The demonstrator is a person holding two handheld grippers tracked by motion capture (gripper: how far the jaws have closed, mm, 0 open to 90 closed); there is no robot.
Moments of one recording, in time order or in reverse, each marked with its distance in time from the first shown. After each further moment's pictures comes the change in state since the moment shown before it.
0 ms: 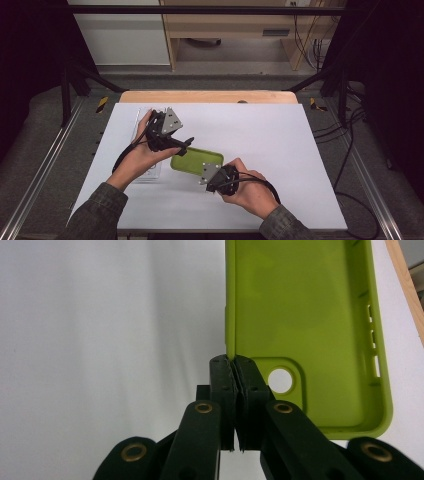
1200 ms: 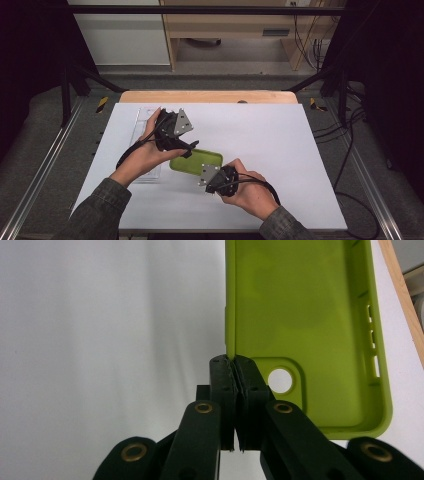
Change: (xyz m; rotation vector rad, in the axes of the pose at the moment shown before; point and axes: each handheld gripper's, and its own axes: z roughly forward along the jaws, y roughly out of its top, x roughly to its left) left arm -0.011 0.019 0.008 0.083 -0.040 0.114; right arm 0.003 0.002 -0.002 -0.004 -0.011 -0.017
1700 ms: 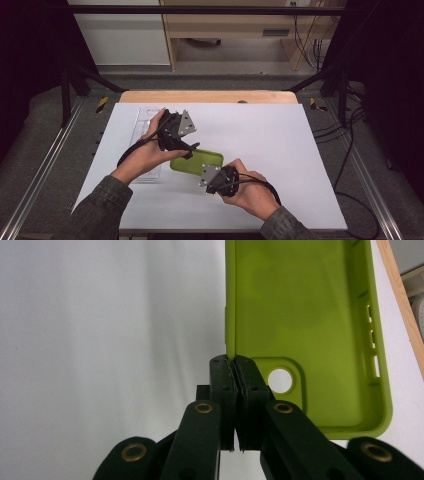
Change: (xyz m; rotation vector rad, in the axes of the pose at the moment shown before) left arm -0.002 0.002 0.004 0.053 -0.024 0.050; right arm 0.001 0.000 -0.002 0.000 -0.005 -0.004
